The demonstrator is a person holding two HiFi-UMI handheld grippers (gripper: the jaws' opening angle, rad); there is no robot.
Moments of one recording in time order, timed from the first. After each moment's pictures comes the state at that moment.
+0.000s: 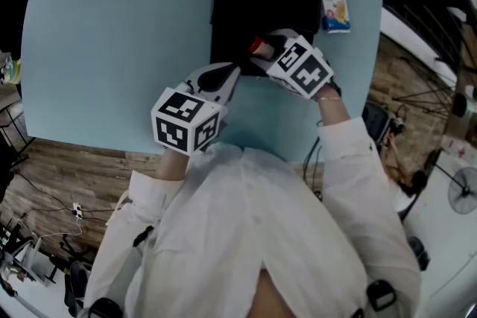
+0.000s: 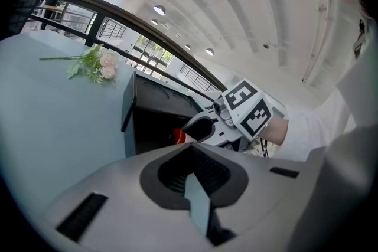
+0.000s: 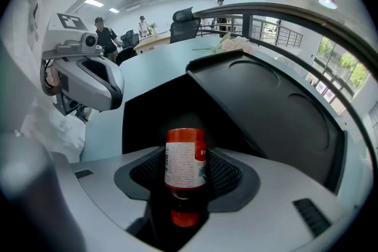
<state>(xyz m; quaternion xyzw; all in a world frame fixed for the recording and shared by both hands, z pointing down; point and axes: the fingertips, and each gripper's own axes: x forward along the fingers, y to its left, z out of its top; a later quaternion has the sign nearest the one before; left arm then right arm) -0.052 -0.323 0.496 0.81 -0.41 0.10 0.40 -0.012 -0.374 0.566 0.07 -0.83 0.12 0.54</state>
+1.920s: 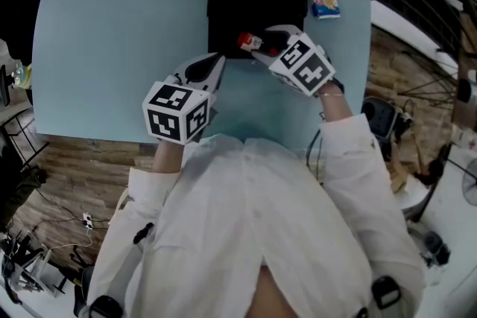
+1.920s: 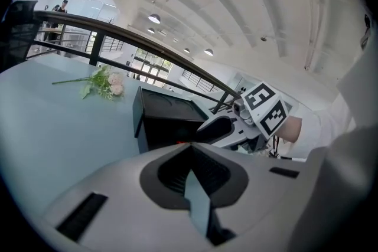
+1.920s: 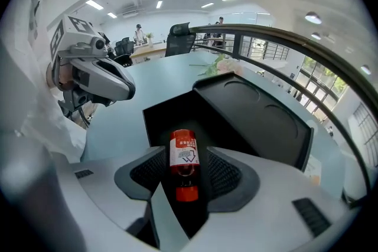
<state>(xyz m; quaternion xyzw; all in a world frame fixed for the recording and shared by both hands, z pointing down) -0.074 -0.300 0.473 0.81 -0.45 0.13 0.35 0.001 -0.351 0.524 0.13 -0.85 0.09 0.50</state>
